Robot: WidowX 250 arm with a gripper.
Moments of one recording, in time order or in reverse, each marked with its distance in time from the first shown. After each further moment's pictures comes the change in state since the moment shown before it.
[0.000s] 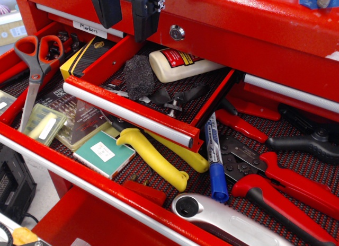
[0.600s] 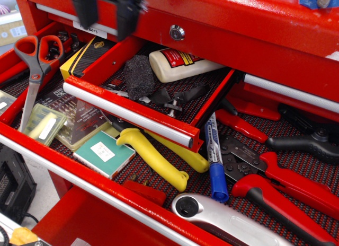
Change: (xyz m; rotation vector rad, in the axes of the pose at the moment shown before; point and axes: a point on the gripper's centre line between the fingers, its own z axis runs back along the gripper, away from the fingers) arm -0.008 0.038 -0.003 0.077 0.032 0.228
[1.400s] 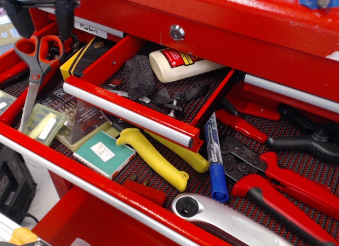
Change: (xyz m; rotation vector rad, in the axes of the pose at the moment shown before) arm 0.000 0.088 -0.045 -0.075 0.021 0.362
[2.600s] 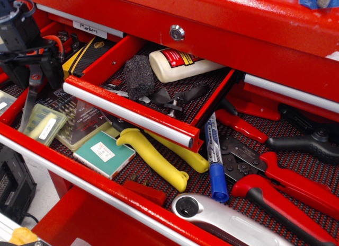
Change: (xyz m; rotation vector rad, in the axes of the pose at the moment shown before) arm -0.003 0.030 -0.075 -0.148 -0.027 -0.068
